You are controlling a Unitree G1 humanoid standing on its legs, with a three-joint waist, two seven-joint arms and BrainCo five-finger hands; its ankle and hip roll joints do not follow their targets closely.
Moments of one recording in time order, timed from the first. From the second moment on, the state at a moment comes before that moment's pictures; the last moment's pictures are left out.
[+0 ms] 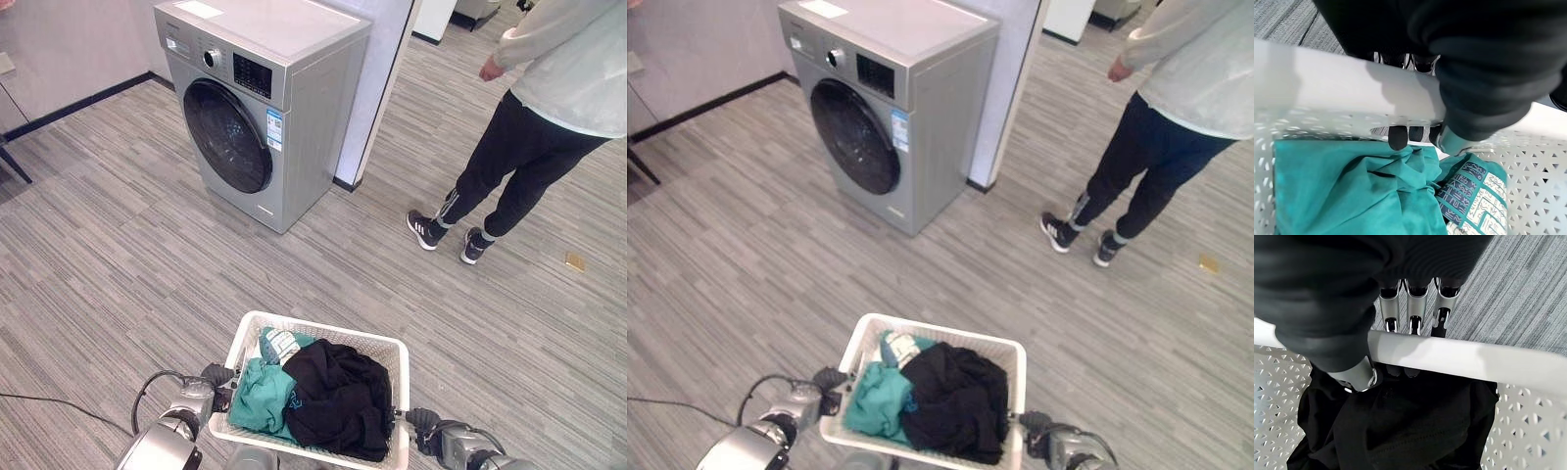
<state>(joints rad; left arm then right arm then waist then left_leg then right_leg) -0.40 0.28 -0.33 1.35 -0.37 -0.02 0.00 -0.24 -0.24 0.34 1.33 0.52 0.02 0.24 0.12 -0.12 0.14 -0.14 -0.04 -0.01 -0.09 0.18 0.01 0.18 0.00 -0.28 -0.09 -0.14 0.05</state>
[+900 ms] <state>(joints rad) -0.31 0.22 -0.41 1.34 -0.26 0.03 -0.01 -0.25 -0.27 0.33 1.42 0.42 0.05 0.22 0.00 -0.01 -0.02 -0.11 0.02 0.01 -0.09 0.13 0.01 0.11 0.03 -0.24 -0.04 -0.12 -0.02</state>
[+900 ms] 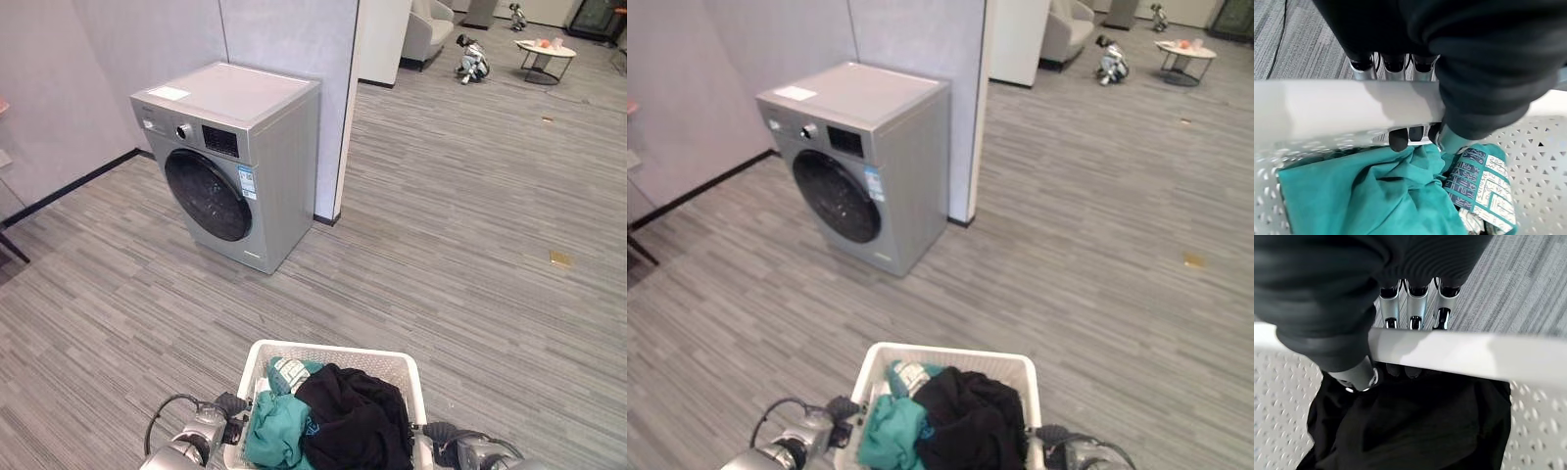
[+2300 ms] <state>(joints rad) -0.84 0.32 -0.62 1.41 -0.27 0.11 -0.10 -0.76 -0.36 0.50 1.44 0.44 0.20 0.31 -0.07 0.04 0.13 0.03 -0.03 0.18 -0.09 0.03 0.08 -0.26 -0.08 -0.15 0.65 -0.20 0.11</state>
